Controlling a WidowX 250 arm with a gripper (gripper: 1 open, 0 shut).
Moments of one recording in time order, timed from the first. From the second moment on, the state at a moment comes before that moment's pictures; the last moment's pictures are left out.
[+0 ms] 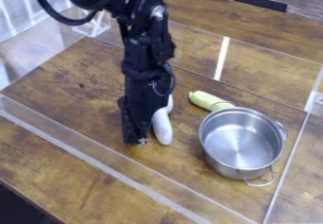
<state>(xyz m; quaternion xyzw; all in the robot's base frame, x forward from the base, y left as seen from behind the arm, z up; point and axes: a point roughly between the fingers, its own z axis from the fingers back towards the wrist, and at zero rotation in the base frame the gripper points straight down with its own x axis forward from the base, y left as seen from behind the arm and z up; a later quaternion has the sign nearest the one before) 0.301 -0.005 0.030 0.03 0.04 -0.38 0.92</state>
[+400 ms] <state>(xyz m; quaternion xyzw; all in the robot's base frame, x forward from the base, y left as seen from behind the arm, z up) 0.311 -0.007 0.041 0.04 0.04 -0.40 0.91</state>
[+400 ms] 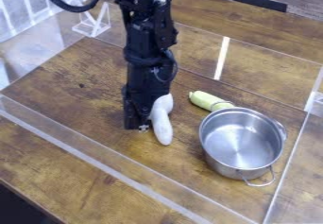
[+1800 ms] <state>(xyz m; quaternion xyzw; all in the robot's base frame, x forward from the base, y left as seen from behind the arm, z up) 0.342 -0.025 0.056 0.01 -0.04 -0.55 0.83</state>
